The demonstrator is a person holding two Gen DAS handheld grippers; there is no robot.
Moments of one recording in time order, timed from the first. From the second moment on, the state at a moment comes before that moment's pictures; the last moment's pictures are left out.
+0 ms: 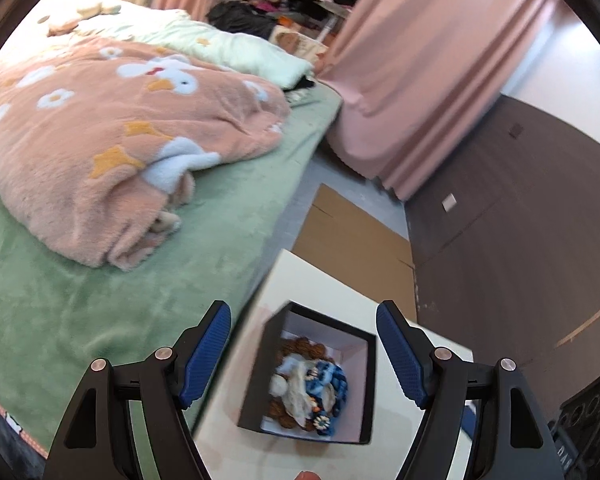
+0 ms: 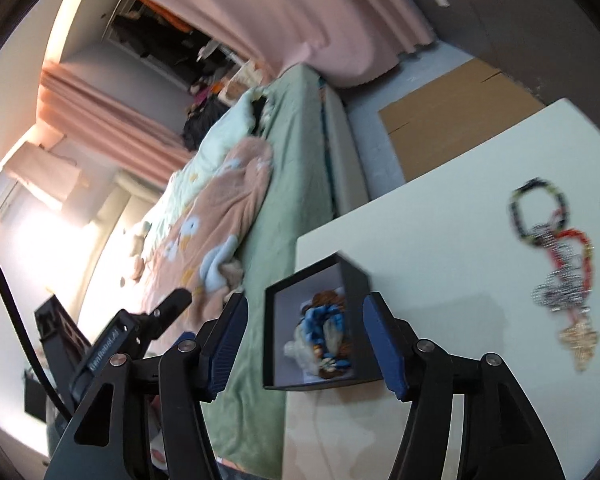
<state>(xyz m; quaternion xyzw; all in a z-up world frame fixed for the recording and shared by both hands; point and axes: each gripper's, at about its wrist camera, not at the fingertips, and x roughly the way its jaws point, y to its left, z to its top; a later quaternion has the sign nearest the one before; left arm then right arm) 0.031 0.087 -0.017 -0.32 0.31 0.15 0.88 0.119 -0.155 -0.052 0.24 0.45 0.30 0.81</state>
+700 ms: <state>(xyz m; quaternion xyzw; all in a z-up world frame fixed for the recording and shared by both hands) 0.066 -0.038 -0.032 -0.18 0.38 0.01 0.91 0.113 -0.287 -0.043 0.24 0.46 0.13 0.84</state>
